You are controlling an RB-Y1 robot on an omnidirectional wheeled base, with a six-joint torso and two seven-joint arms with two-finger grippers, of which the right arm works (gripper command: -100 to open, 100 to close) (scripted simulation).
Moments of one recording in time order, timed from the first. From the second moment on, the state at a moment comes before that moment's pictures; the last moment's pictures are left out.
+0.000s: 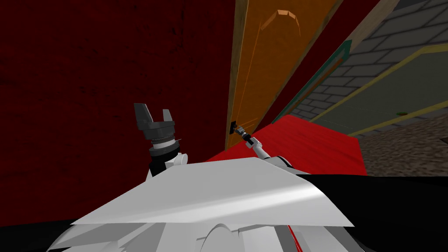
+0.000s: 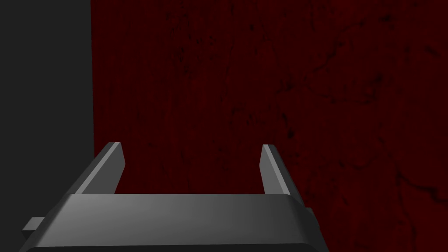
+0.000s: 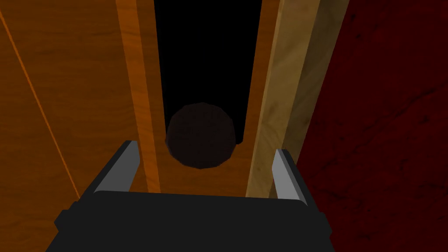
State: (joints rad) arm -0.27 -0.35 0.06 -0.84 0.53 -0.69 0.74
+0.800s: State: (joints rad) arm -0.27 -0.35 0.06 -0.84 0.53 -0.68 0.74
